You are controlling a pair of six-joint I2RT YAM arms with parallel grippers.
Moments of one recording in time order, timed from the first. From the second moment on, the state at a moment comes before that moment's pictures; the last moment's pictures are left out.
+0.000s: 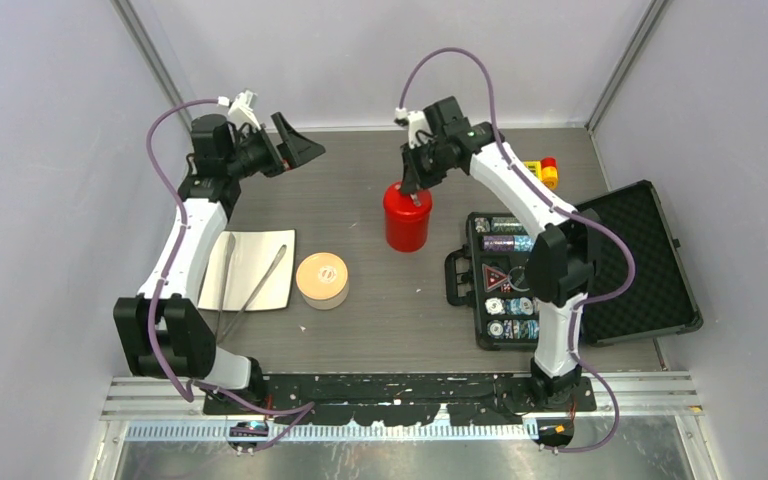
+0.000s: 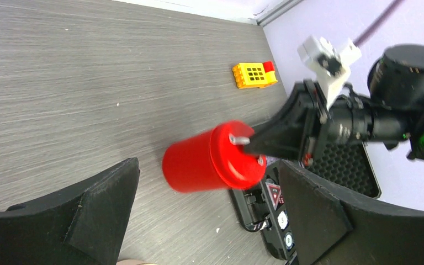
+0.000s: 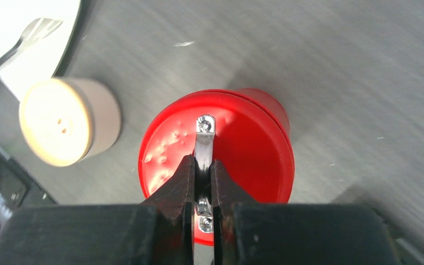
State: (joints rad) left arm -0.02 1.44 1.29 -0.15 0.67 -0.55; right arm 0.45 2.00 1.95 -0.84 -0.34 0.02
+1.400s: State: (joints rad) left arm 0.11 1.27 1.22 -0.47 0.63 -0.34; right arm 0.79 1.58 1.48 -0.73 -0.43 -0.12
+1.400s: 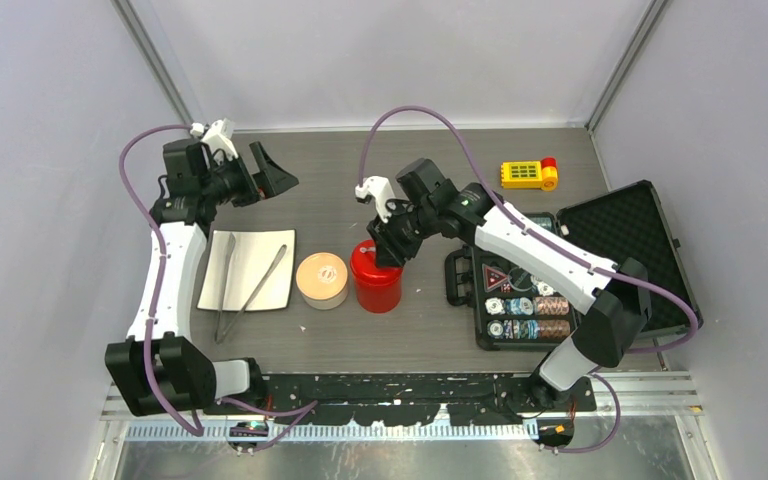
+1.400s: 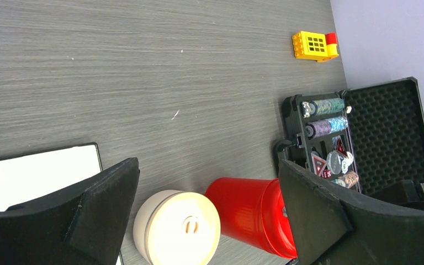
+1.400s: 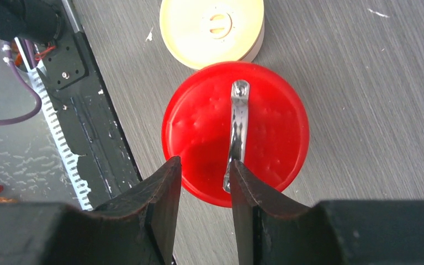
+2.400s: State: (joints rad) left arm 0.11 1.24 1.21 -0.47 0.63 -0.34; right arm 0.76 1.58 1.50 -0.73 -0.42 -0.16
